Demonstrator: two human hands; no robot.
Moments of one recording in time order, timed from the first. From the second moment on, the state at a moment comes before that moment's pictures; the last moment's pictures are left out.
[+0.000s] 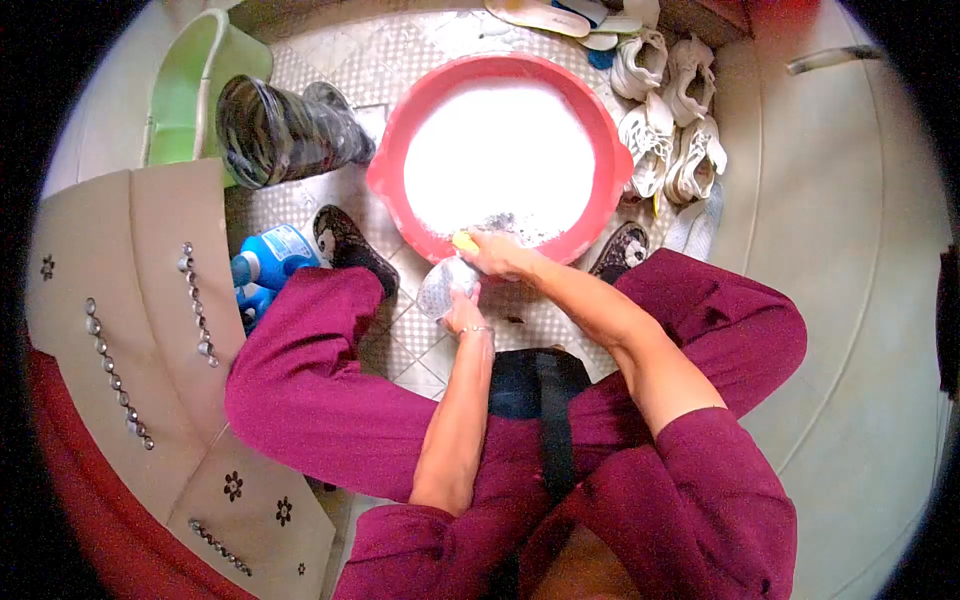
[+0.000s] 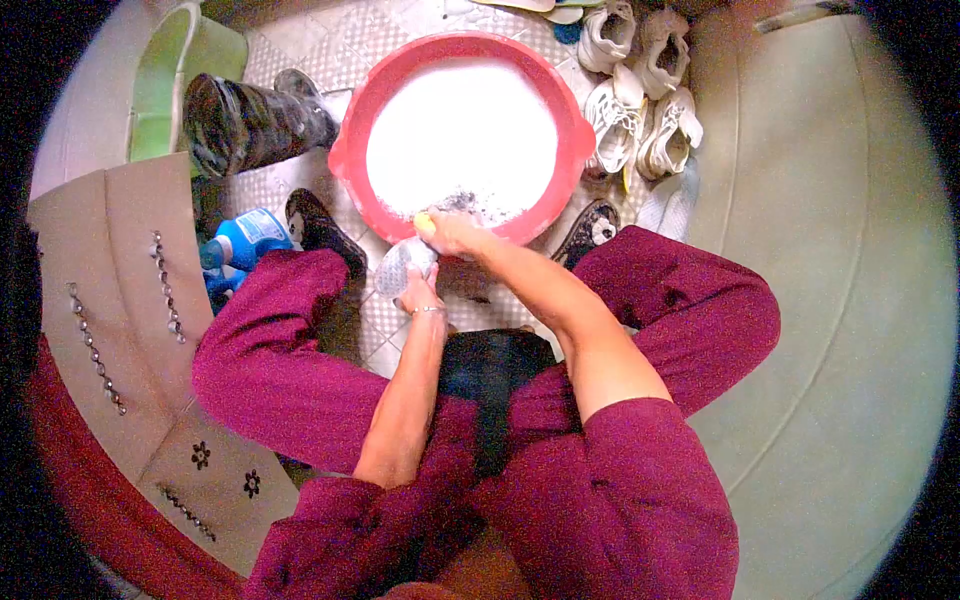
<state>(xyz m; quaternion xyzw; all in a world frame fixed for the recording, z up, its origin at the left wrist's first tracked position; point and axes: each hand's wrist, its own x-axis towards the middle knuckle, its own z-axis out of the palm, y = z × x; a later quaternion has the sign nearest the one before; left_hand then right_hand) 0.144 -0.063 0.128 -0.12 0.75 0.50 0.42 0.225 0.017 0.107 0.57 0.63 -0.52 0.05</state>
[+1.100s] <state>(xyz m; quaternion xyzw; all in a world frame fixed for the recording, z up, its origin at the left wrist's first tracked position) 0.147 -0.082 0.134 -0.16 0.68 0.55 0.45 0.270 0.041 0.141 0.48 0.66 -0.57 0.11</state>
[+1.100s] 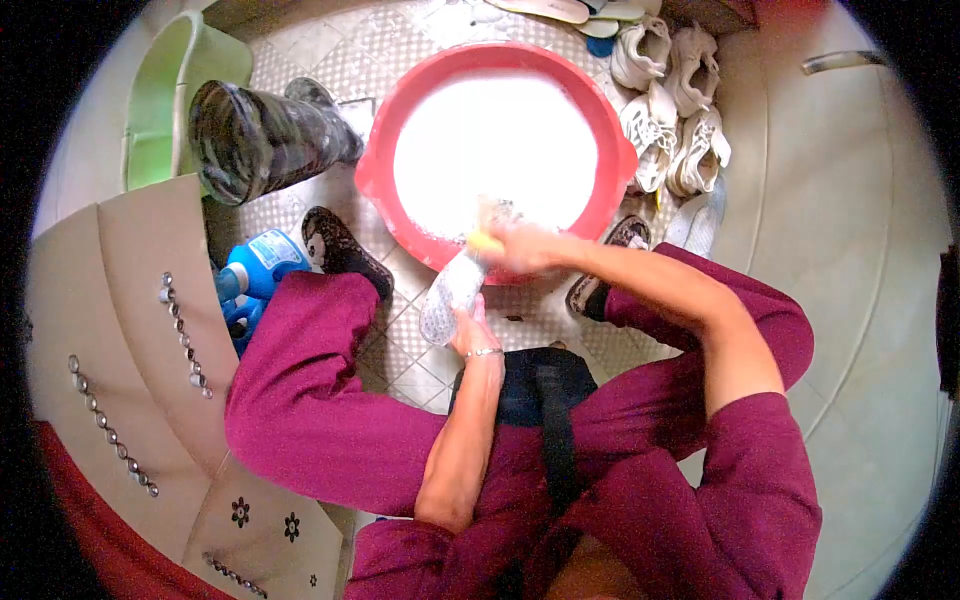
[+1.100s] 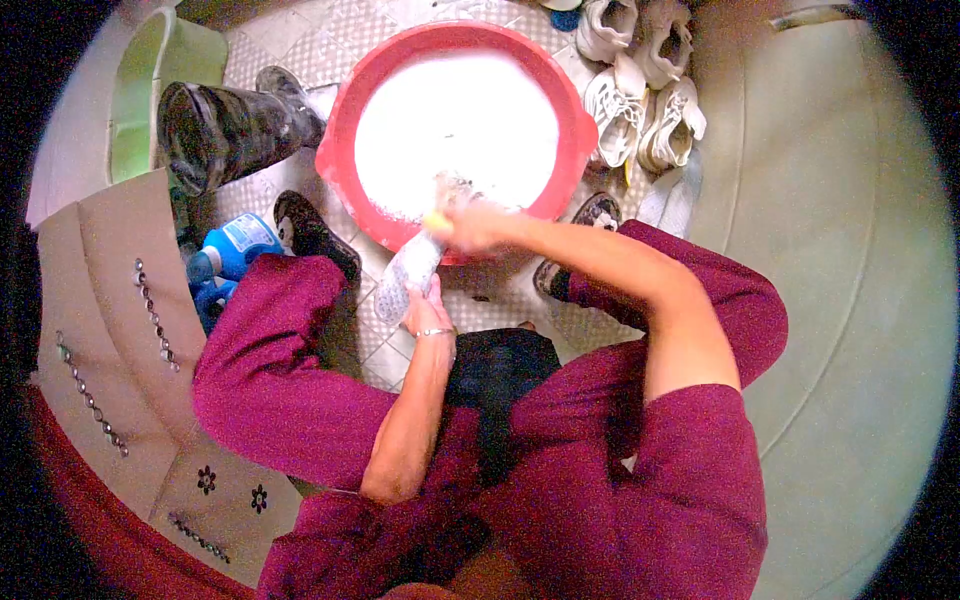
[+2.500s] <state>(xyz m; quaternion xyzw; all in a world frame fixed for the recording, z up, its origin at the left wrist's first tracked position) 0.147 -0.073 0.132 -0.20 0.62 0.57 0.50 0.255 0.008 0.130 0.46 0.71 -0.53 0.05</state>
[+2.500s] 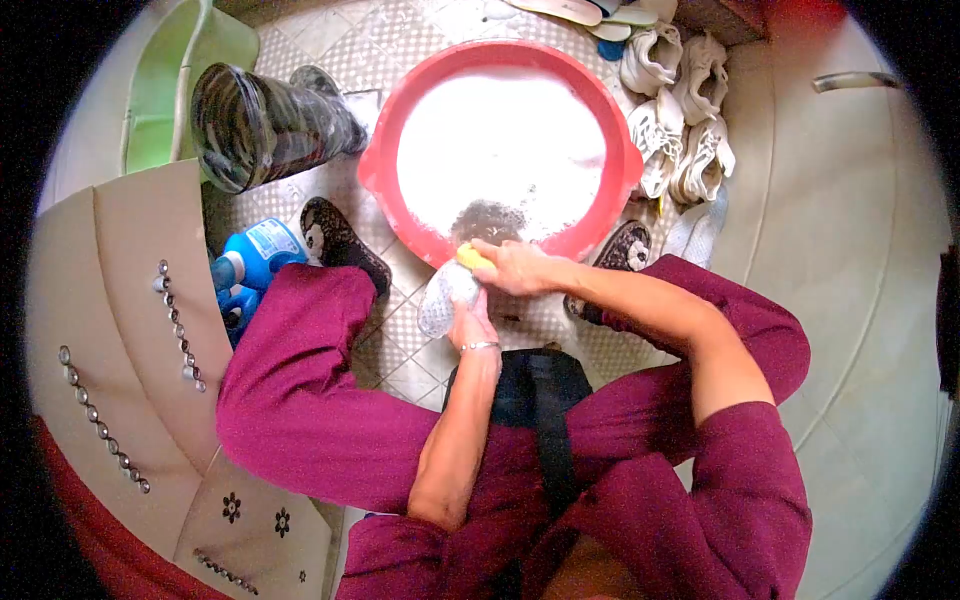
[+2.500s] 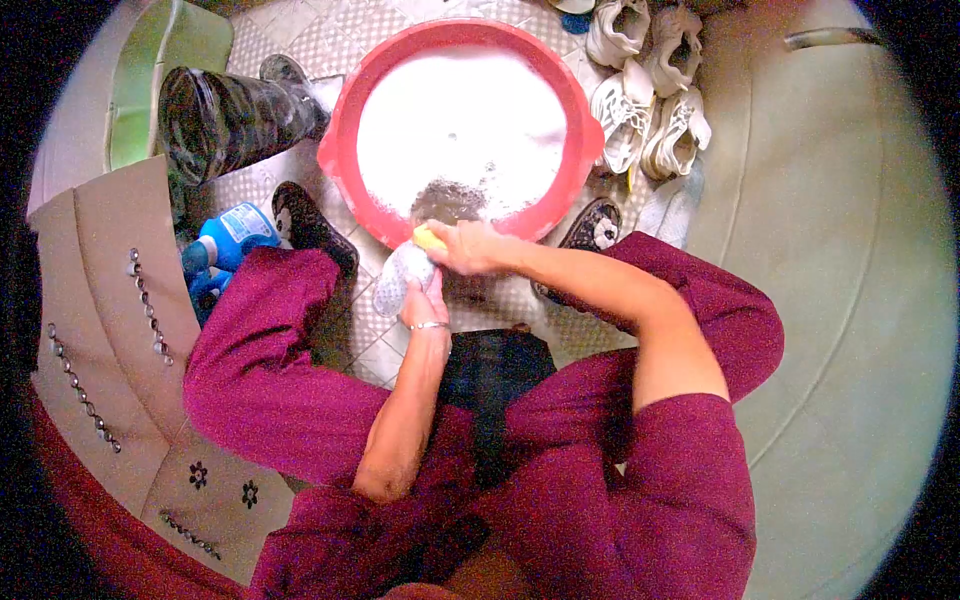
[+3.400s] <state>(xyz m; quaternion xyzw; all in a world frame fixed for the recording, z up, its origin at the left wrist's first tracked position) 0.135 -0.017 0.148 0.07 0.60 0.47 0.64 0.322 0.061 0.131 0.54 0.73 -0.41 0.08</state>
